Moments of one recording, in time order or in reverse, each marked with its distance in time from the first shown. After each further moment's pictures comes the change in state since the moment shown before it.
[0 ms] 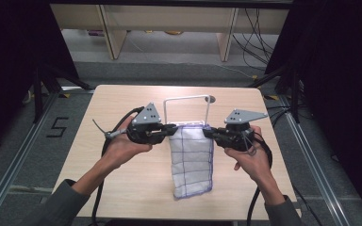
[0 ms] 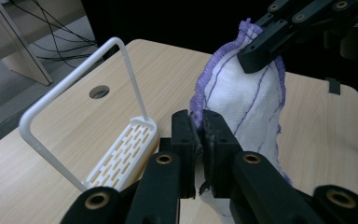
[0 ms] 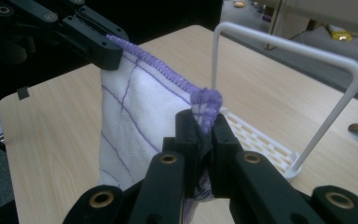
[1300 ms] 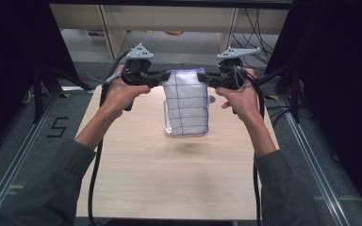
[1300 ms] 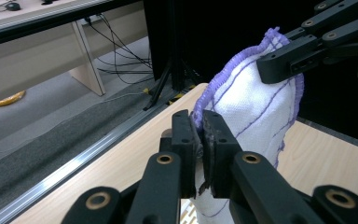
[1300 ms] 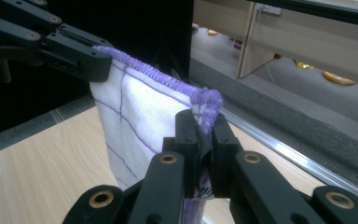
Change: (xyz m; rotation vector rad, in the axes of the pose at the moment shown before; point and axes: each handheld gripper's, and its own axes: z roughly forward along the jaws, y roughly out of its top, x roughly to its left) left arm 0.093 0.083 0.001 -0.077 0.189 -0.124; right arm -0.066 0.121 0.031 -0.071 -0.084 0.017
